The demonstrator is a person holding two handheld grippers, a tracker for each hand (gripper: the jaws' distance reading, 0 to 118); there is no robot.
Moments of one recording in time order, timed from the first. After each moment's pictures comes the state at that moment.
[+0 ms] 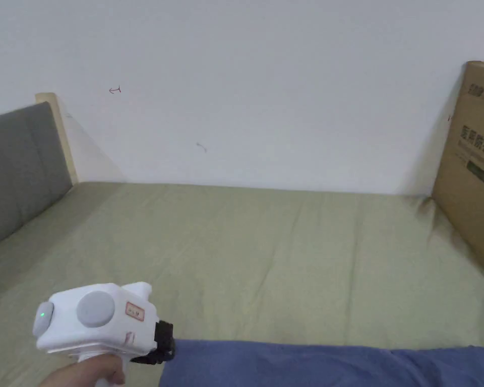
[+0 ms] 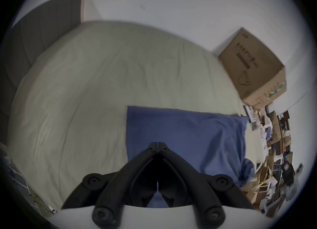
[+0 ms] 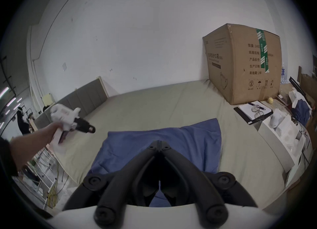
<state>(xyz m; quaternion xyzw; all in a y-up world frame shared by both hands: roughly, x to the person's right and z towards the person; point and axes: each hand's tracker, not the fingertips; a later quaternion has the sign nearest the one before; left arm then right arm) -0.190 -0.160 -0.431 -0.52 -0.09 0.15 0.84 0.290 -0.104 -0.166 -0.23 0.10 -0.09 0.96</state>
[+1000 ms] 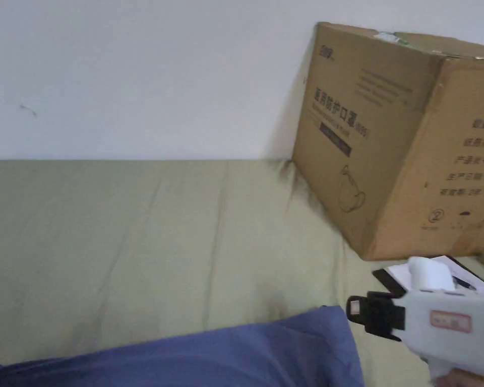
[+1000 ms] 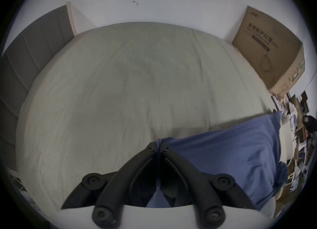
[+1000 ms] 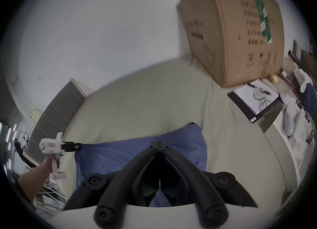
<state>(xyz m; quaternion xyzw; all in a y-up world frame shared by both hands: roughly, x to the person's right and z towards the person) -0.168 -0.227 -0.483 -0.48 -0.05 0.05 0.87 0.422 -0.143 -0.375 -0.37 0.03 -0.17 0.91</state>
